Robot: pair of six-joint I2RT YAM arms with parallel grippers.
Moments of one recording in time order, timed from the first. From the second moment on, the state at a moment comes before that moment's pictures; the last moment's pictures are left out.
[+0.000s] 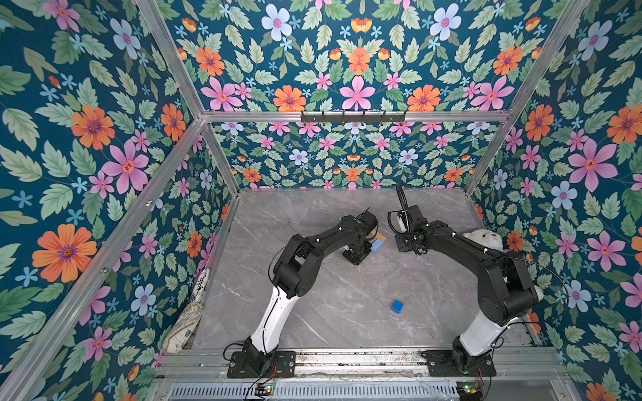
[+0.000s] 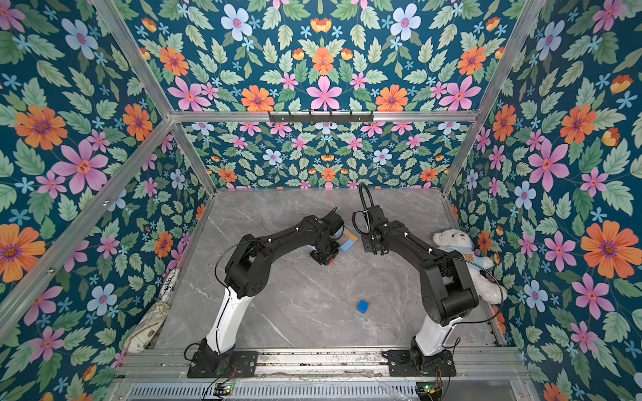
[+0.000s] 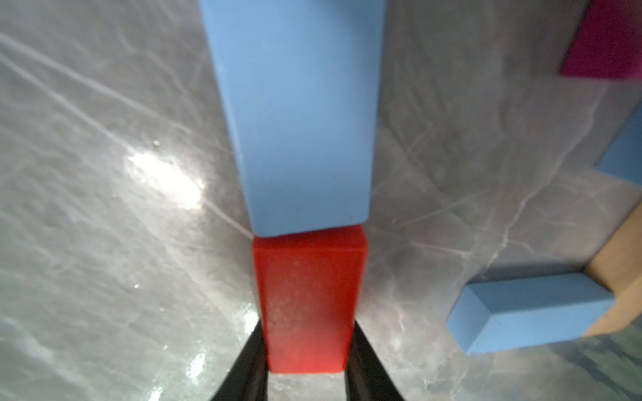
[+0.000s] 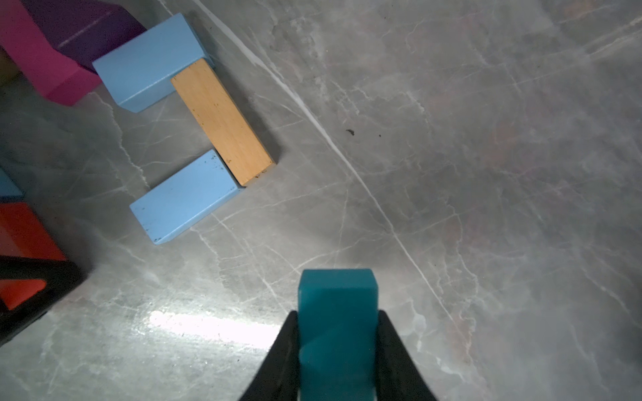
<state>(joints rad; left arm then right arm) -0.77 2.28 1.84 -0.96 0.09 -1.52 0.40 1.72 1.19 -0.58 0.13 0.11</state>
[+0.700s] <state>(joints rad) -0.76 2.28 1.86 -0.95 0.08 -1.51 0.40 1.72 1.17 -0.58 0.11 0.11</state>
